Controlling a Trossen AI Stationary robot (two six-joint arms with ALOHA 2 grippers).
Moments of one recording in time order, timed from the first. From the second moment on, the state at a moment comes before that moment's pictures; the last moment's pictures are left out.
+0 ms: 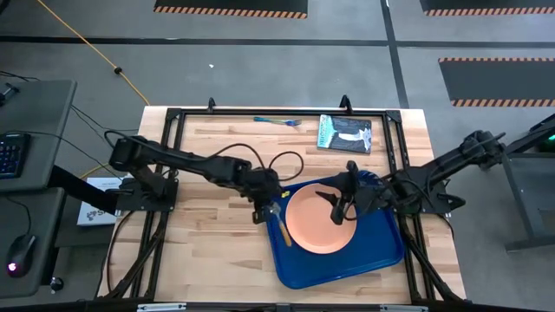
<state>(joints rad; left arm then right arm) -0.10 1.69 1.29 -0.64 0.04 -0.31 0.44 1.15 0.89 -0.32 0.66 0.46</state>
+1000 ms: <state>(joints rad) -0.05 1.74 1.33 -0.65 0.22 -0.23 0.49 1.15 0.89 -0.32 0.73 0.47</state>
